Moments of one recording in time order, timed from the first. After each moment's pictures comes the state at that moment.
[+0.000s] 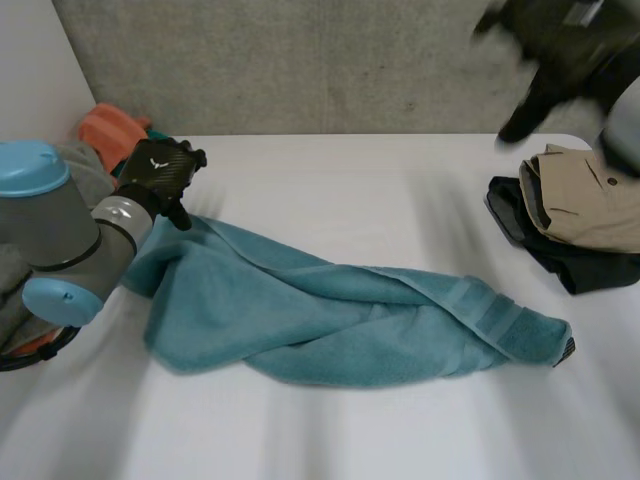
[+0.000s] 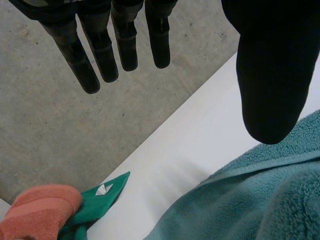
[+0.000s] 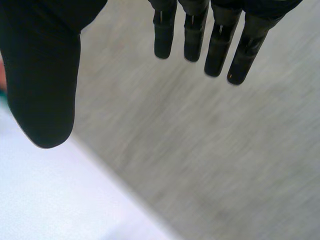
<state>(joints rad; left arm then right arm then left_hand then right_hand) 4.48 -2.17 -1.32 3.42 -1.37 3.58 1.86 -1.43 1.19 0.21 1.32 2.86 0.39 0.38 0.38 0.38 0.19 0.29 0.34 0.33 0.33 0.15</state>
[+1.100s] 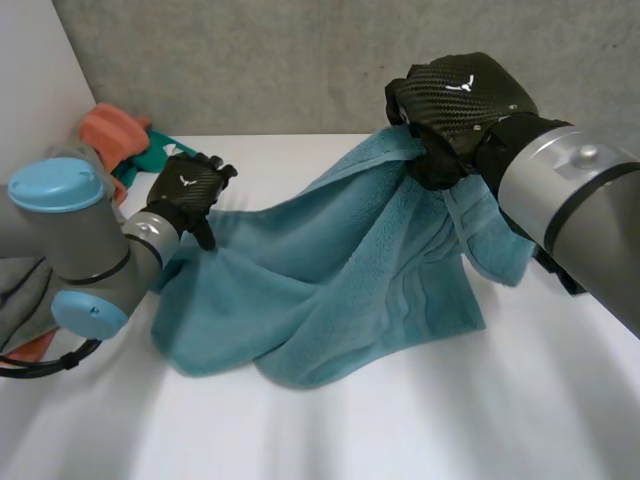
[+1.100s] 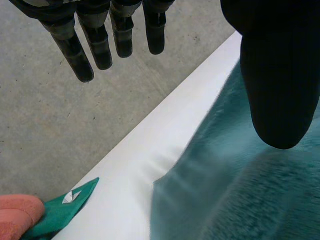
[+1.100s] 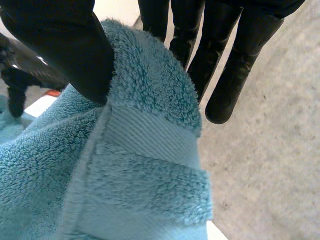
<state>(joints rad) 4.42 -2.22 -1.31 3.43 -1.37 3.58 2.11 -1.43 1.26 0.19 1.41 2.81 0.25 0.24 0.25 0.25 0.06 0.98 1.17 1.18 1.19 0.98</state>
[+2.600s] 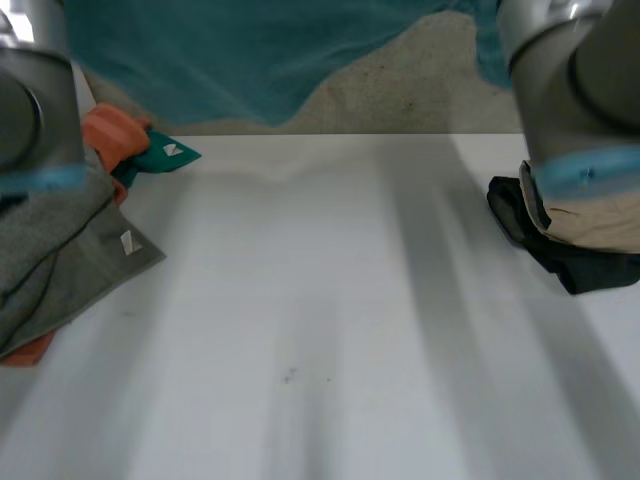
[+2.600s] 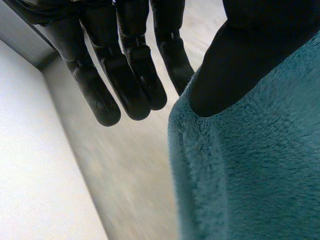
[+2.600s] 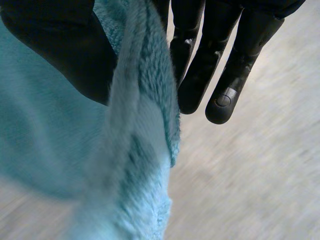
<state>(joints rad) 4.41 -1.88 -1.24 3.97 -1.60 3.50 2.09 -1.15 0.86 -0.20 1.62 2.63 1.14 1.19 1.19 1.20 0.96 0.98 1.17 1.18 1.19 0.98</state>
